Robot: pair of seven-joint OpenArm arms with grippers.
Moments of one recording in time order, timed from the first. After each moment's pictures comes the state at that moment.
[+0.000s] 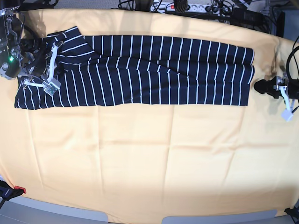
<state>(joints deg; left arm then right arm) -14.0 -53.9 9.5 54.7 -90.1 -37.4 79.2 -13.6 40.1 1.8 104.1 35.2 35.8 -65.4</state>
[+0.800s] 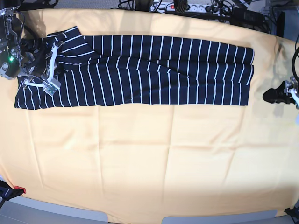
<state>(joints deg) -3.8 -51.7 -12.9 64.3 -89.0 -35.0 79.8 -13.6 40.0 1.9 104.1 35.0 35.8 -64.6</state>
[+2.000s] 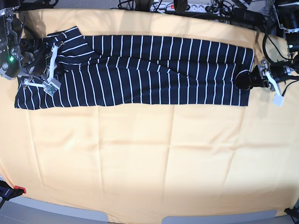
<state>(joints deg) 3.2 -35.0 -16.1 64.8 -90.1 -36.1 77.8 -13.6 40.1 1.9 104.1 35.2 35.7 -64.6</state>
